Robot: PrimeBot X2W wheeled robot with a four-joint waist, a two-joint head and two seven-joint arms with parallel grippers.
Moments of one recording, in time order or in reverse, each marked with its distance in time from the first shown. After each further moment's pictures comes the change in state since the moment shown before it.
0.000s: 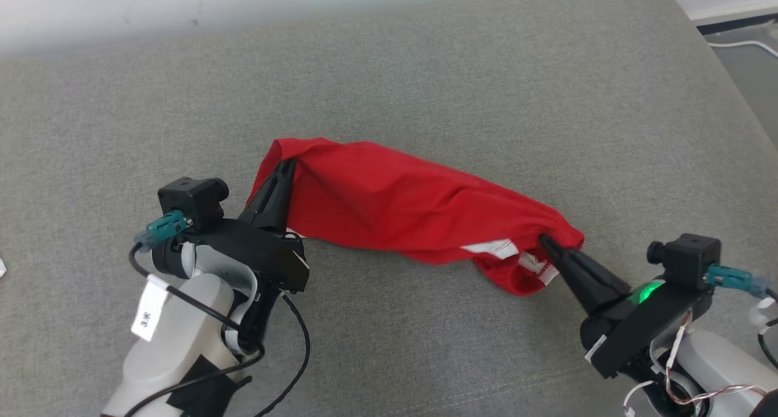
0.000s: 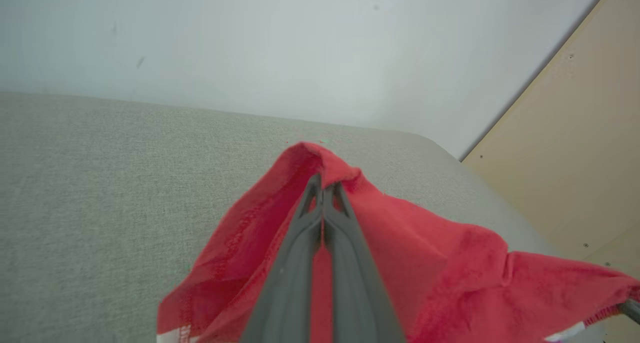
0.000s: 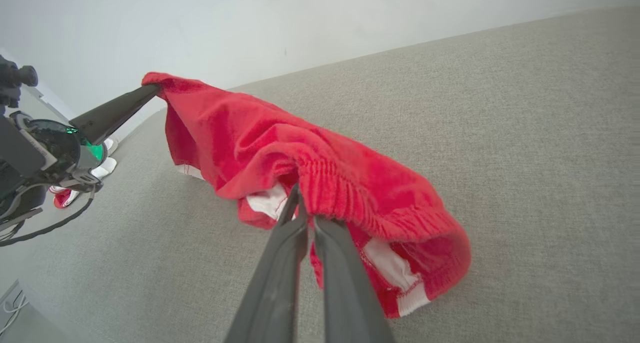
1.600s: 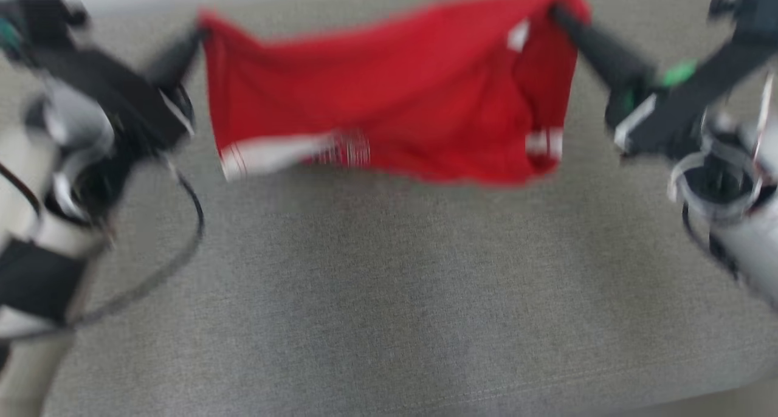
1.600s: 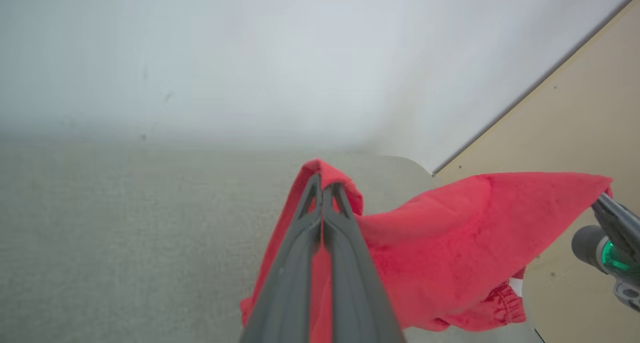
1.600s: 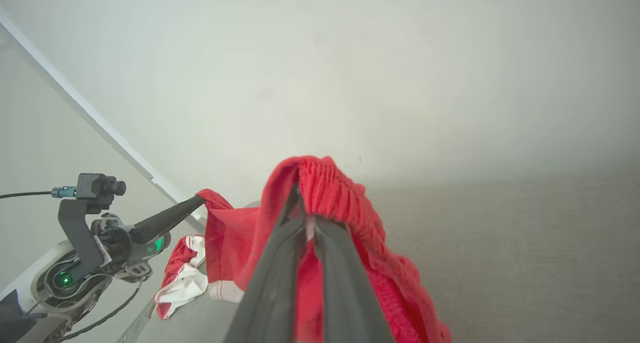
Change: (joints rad) left arm -0.201 0.249 0.070 -0.236 -0.345 -0.016 0.512; right arm -0.487 -0.020 0.016 0.001 0.404 0.009 0.230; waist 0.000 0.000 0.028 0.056
